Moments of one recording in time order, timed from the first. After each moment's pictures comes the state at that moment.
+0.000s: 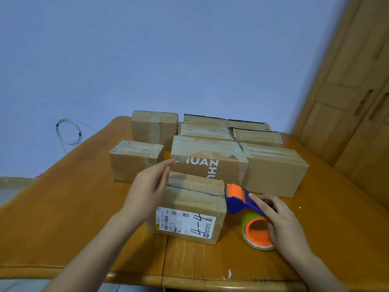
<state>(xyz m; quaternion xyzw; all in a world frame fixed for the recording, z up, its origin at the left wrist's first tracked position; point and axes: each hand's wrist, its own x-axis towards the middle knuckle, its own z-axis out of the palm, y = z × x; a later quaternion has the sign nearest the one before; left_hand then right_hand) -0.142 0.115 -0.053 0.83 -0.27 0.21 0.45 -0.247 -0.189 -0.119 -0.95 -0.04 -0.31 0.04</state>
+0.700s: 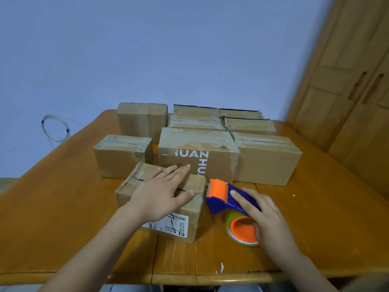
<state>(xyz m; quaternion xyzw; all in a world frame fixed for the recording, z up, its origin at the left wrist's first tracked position) -0.132 0.080 -0.060 0.93 -0.36 0.01 0.09 -0.253 -0.169 -0.127 -0.94 -0.09 -0.31 0.07</state>
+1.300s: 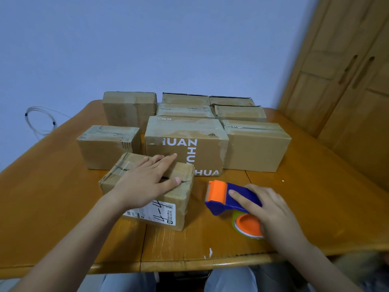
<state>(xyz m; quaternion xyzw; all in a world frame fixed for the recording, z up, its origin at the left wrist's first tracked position) -0.134 0.079 -0.052 0.94 -0.34 -0.05 0.09 -0.280 -0.193 -0.120 -0.95 -0.09 -0.28 -0.05</state>
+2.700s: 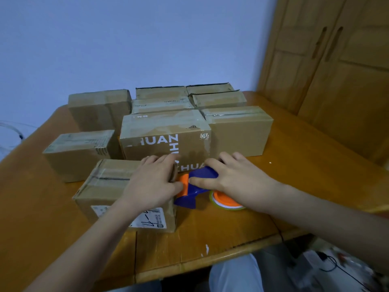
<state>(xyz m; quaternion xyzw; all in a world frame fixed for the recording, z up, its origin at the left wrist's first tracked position) -0.143 0.029 -0.046 0.91 -0.38 -0.01 0.14 -0.236 -0.158 -0.050 -0.95 -0.19 -0.10 -0.20</state>
